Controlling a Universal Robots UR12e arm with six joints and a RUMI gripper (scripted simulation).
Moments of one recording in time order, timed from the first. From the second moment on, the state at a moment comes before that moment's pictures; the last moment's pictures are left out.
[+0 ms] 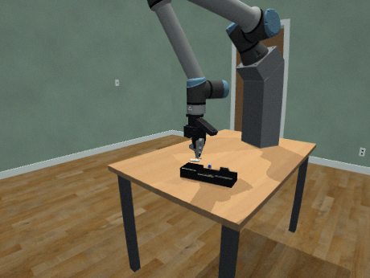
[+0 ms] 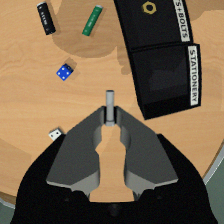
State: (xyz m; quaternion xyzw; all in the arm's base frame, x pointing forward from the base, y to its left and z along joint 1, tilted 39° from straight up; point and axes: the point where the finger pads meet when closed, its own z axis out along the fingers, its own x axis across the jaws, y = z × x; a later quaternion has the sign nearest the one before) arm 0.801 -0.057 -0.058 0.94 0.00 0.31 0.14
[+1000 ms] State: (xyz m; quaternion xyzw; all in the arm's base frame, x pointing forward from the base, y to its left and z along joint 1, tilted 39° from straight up) arm 0.834 0.038 -0.051 0.93 0.13 0.29 0.18
